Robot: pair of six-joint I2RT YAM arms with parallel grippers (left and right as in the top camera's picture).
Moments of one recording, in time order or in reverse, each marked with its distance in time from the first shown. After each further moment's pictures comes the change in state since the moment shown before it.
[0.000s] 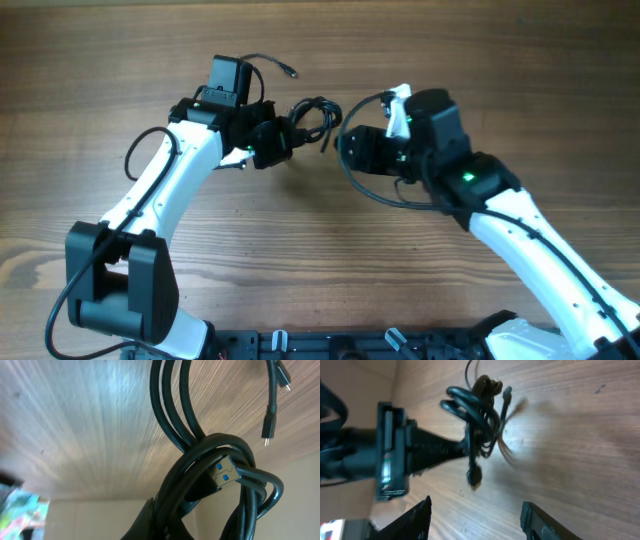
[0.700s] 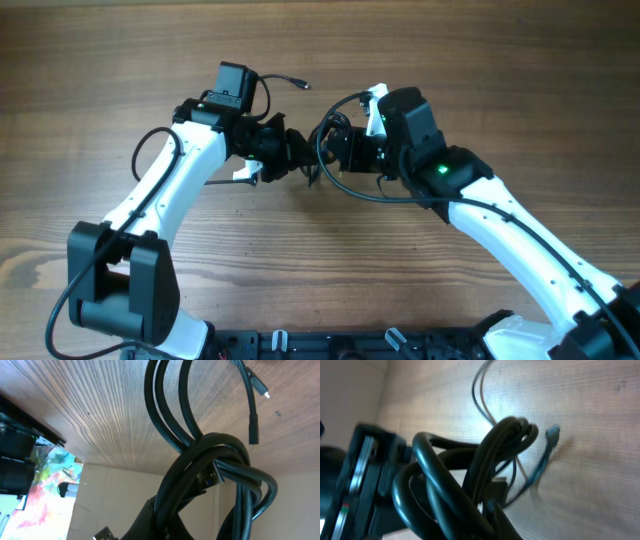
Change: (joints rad) left arm -0.019 -0.001 0.001 -0.135 0.186 0.000; right arm 0.054 0.082 0.026 0.018 0.026 -0.010
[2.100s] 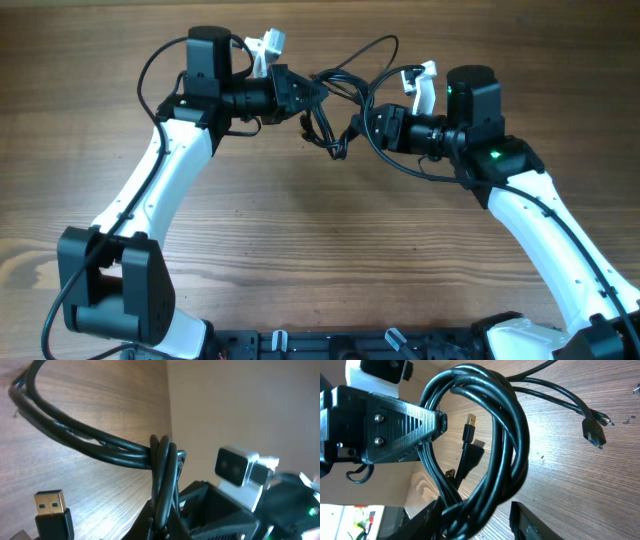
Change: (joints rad) left arm 0.068 -0.012 0.012 0.607 0.250 1.321; right arm -0.249 -0.033 -0.013 0.088 -0.360 -0.068
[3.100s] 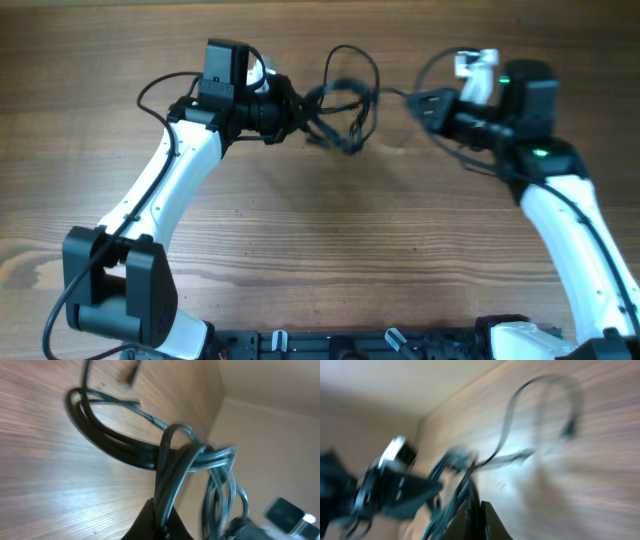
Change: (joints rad) left arm -0.047 0.000 0.004 -0.216 -0.307 -0.251; right arm -0.221 -0.056 0.000 -0.027 0.057 0.018
